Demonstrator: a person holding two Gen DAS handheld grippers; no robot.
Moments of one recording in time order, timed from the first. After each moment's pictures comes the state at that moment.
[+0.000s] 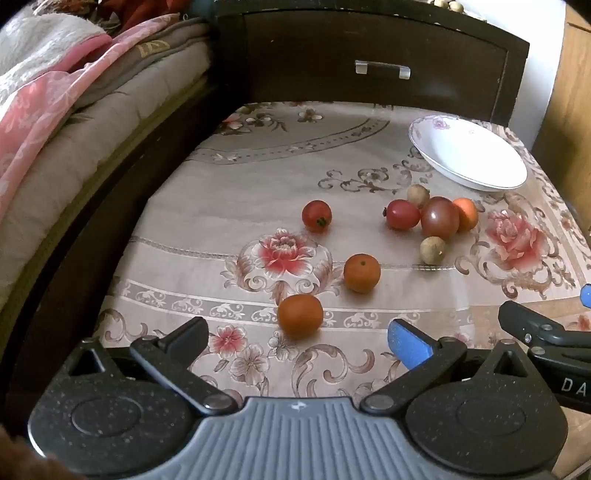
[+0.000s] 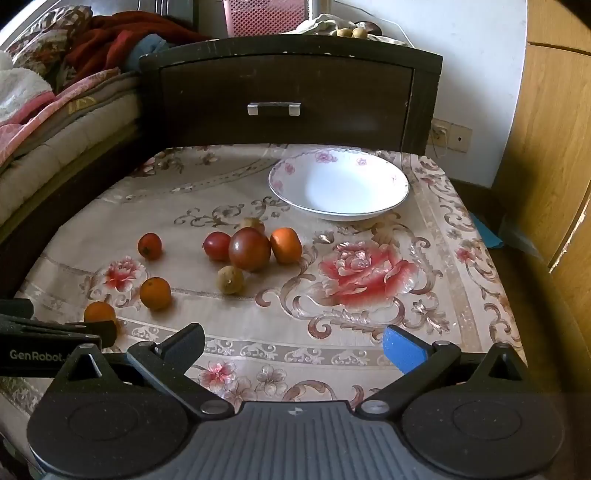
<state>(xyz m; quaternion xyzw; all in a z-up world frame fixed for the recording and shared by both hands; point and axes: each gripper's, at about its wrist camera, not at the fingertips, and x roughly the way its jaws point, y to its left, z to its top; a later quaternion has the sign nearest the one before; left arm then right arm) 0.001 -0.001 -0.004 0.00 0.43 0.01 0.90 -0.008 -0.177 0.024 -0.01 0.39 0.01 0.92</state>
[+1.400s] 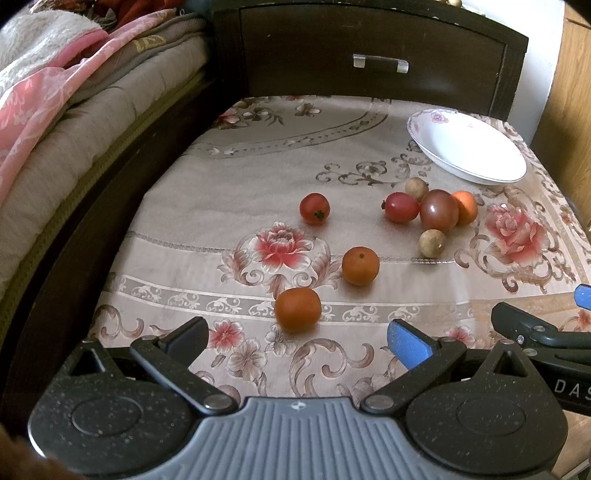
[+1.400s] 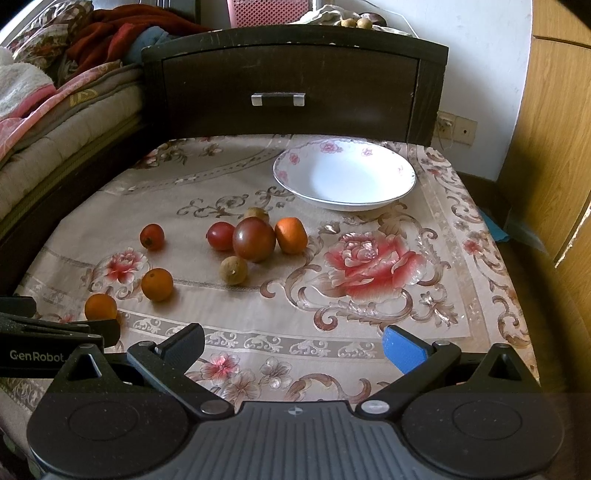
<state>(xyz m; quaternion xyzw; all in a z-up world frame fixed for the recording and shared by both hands) -0.002 -0.003 -0.005 0.00 0.44 0.00 0.90 -0.009 -0.177 0.014 -0.01 0.40 0.01 0.92</state>
